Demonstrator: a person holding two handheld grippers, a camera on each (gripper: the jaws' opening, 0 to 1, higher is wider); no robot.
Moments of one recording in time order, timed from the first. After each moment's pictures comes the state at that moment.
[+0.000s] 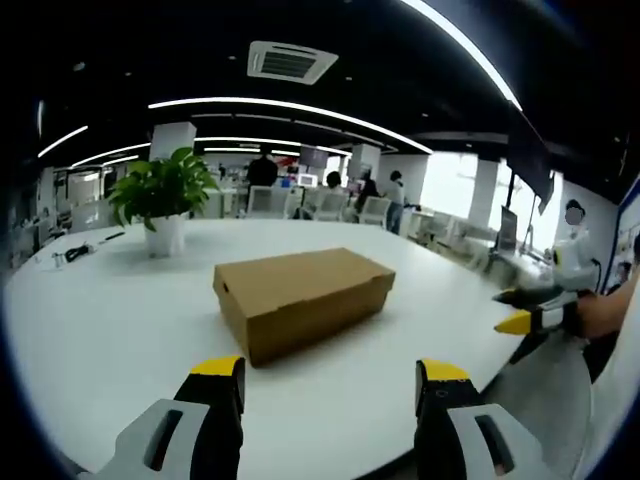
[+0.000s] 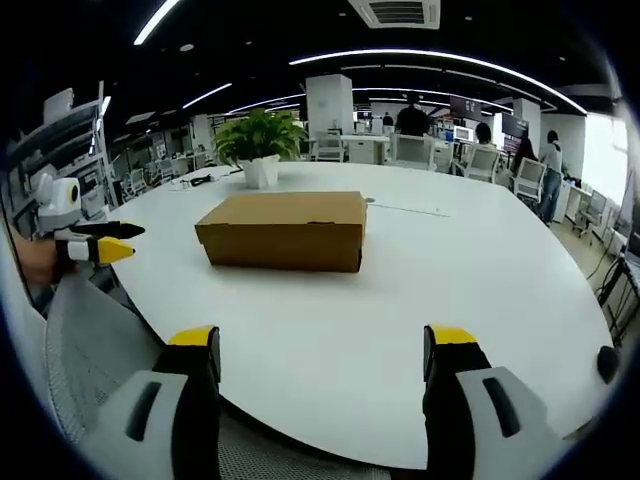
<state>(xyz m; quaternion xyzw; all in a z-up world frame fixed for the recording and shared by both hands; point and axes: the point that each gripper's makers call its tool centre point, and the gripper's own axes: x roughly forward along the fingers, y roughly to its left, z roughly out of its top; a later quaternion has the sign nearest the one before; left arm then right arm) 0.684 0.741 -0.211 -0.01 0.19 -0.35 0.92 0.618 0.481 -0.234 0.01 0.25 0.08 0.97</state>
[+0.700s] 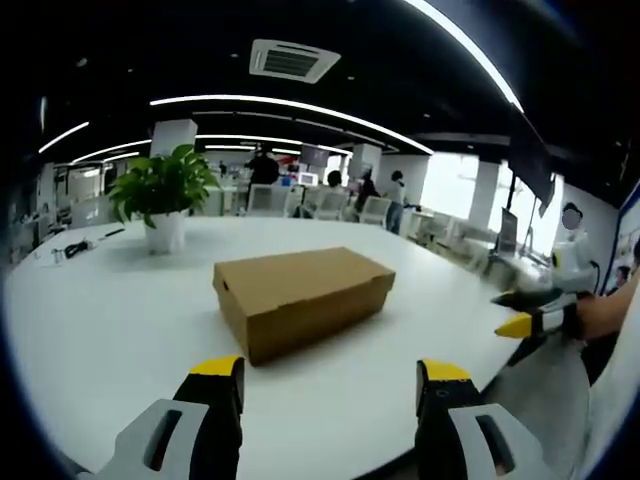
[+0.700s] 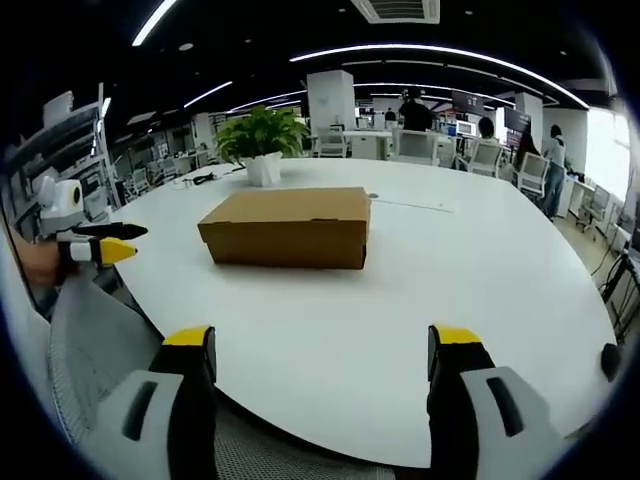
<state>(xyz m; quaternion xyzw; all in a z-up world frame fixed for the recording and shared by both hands) 0.686 0.742 -0.213 -0.02 0.20 -0.35 0.91 0.619 0.484 -0.235 0.02 0.26 0.09 0.96</state>
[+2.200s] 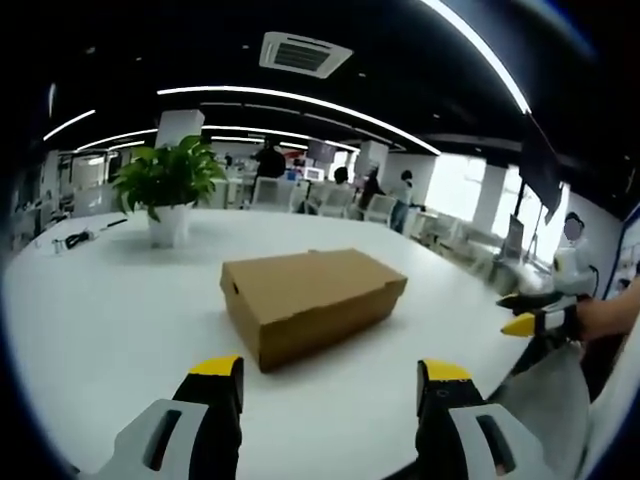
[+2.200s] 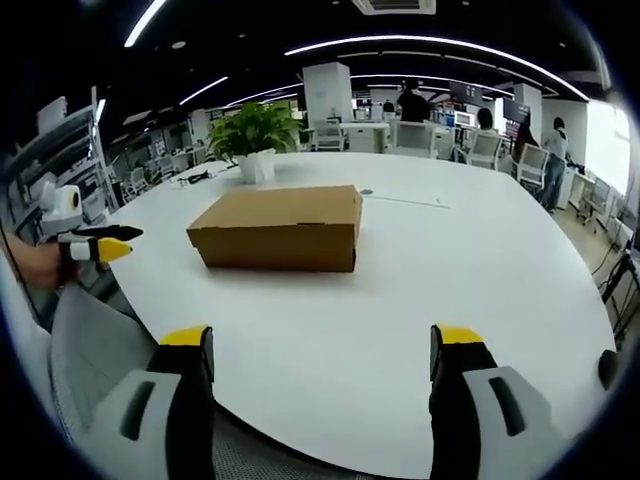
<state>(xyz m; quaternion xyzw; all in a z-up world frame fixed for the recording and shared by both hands) 0.713 0.748 -0.210 -0.03 0.21 -0.35 0.91 0.640 0.466 -0.230 0.02 0.27 0.09 0.96</state>
